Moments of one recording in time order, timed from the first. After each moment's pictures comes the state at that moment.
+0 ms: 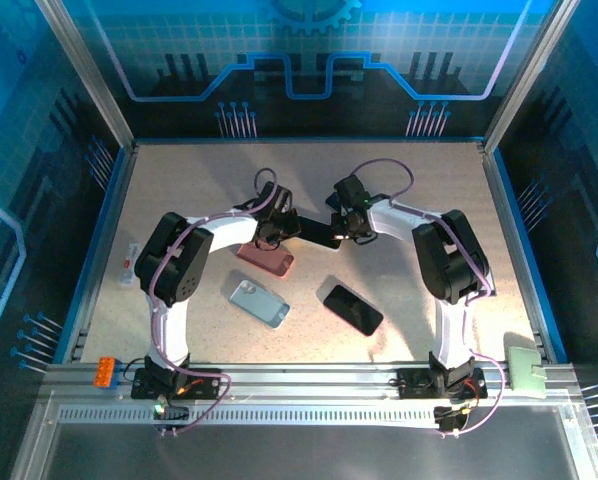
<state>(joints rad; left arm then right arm) -0.45 2.01 1.25 -0.19 0.14 -0.80 0.46 2.02 1.29 -0.46 0.00 0.41</state>
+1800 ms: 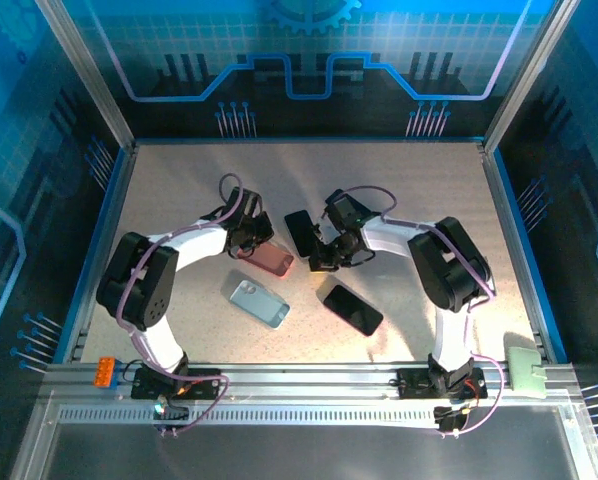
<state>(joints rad) -0.35 1.74 1.00 -0.17 0.12 -0.85 0.55 1.95 1.18 -0.46 -0.55 0.42</state>
